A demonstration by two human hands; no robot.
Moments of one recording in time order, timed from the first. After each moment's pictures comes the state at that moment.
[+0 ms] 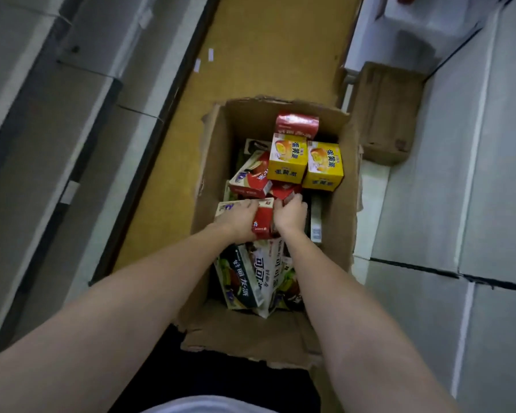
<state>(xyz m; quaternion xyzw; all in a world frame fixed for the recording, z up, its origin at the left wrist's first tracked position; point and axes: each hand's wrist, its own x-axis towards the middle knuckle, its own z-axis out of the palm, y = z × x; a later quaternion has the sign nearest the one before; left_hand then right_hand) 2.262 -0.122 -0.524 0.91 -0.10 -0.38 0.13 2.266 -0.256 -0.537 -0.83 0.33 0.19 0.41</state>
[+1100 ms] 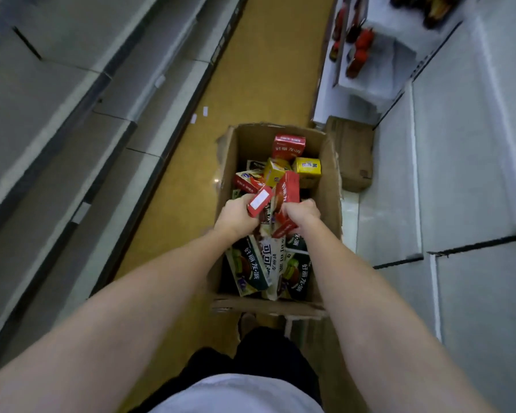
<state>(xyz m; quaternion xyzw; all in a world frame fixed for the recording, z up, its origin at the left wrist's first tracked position) 2.162 -0.080 -0.410 0.91 0.03 -0.17 0.38 2.179 -0.244 -0.405 -0.76 0.39 0.19 0.48</state>
